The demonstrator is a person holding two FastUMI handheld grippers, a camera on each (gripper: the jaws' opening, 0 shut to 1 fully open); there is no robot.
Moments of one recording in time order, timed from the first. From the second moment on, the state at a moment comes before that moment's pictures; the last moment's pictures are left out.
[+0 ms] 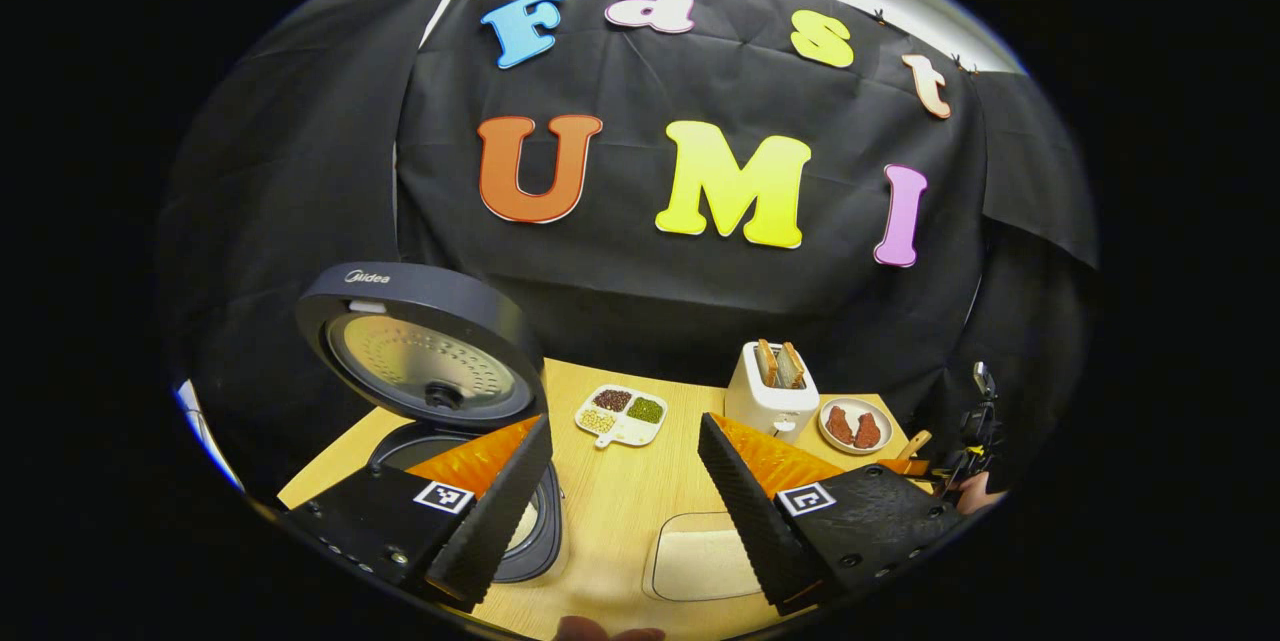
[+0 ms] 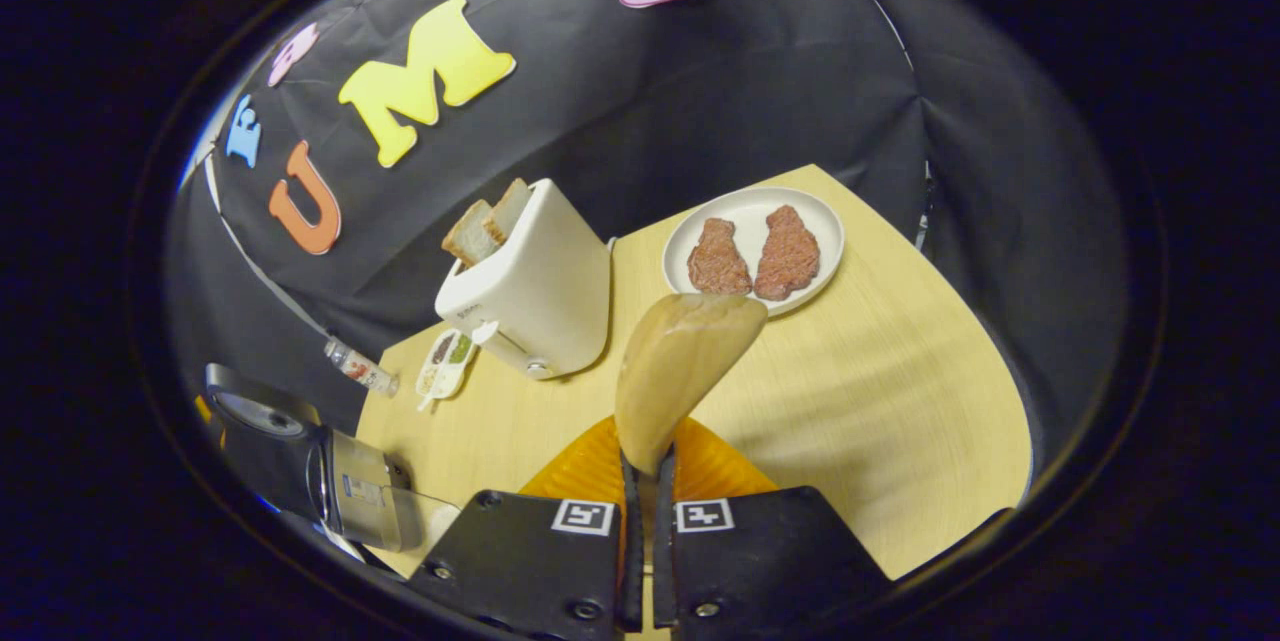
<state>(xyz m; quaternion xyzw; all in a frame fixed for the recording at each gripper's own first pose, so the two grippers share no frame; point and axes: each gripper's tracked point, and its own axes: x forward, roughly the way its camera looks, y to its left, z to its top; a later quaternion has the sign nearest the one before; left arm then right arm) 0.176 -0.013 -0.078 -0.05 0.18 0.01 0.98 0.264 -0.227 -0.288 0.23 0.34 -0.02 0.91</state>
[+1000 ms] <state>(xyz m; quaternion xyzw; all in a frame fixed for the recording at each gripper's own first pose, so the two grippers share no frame) 0.088 0.070 -0.049 -0.06 0.11 -0.07 0.99 0.192 -0.073 -0.158 0.06 0.23 -0.04 0.97</state>
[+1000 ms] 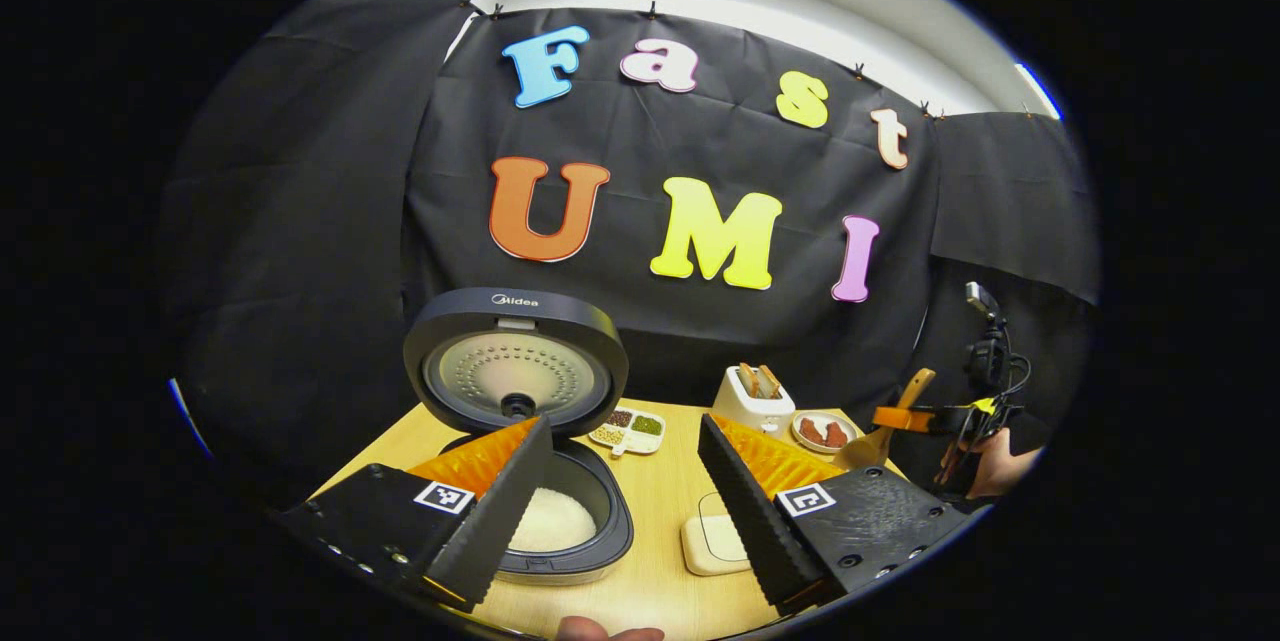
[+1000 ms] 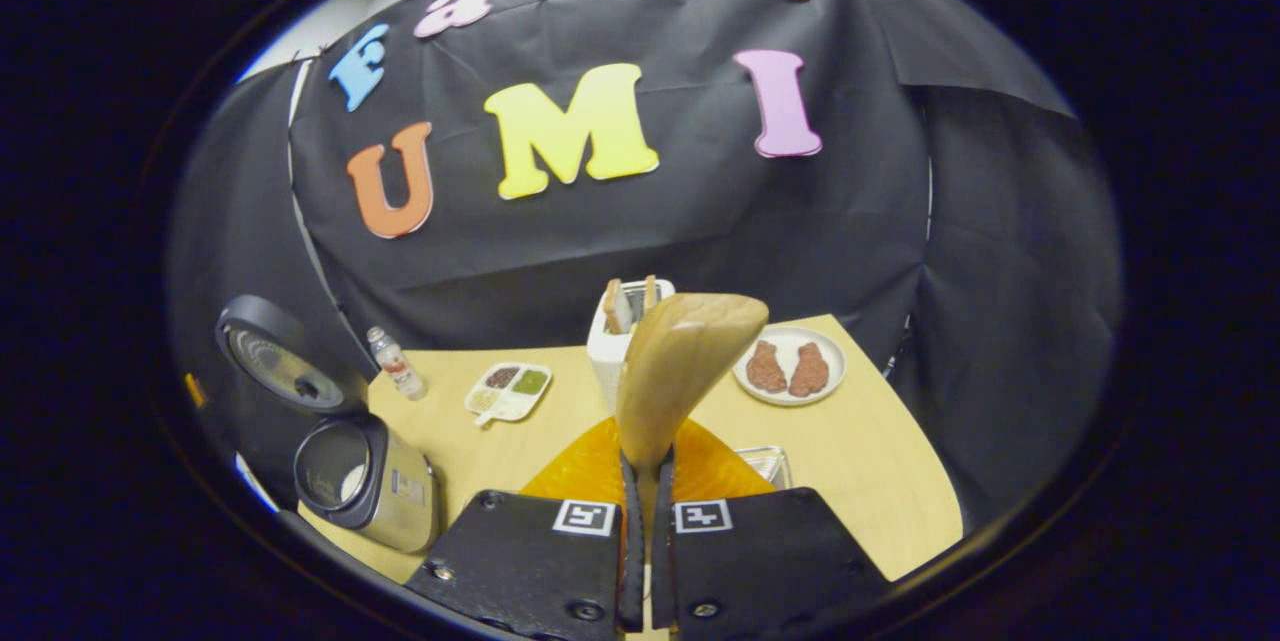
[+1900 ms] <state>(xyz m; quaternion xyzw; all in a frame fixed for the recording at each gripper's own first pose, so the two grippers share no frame) 0.029 0.124 -0.074 -0.07 0.16 -0.03 0.98 0.177 0.022 -0.315 -0.07 0.28 -0.02 0.96</state>
